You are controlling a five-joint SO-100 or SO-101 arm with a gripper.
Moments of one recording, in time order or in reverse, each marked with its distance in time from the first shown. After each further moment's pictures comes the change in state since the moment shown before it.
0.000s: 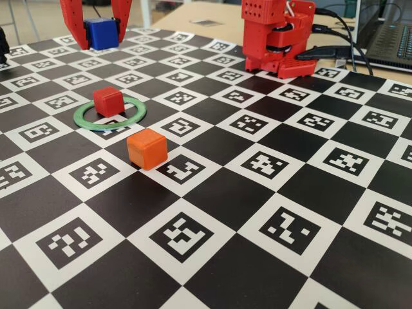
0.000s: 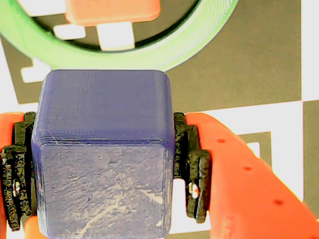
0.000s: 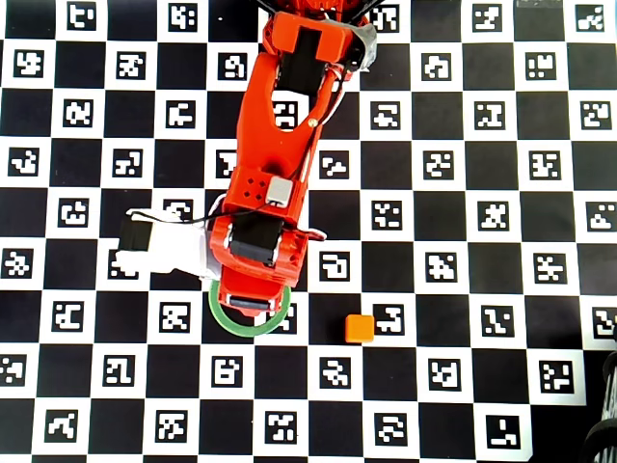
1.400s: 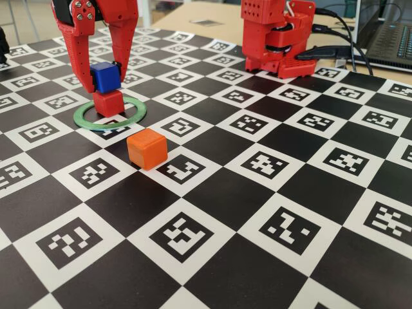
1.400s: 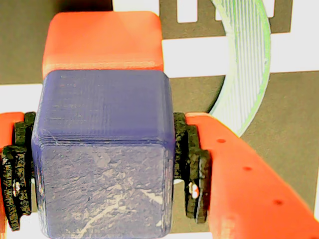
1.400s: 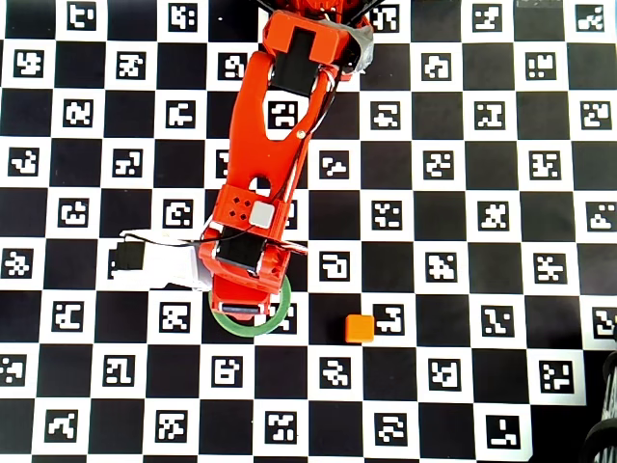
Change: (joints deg) arm 2.5 0.0 19.0 -18.8 -6.4
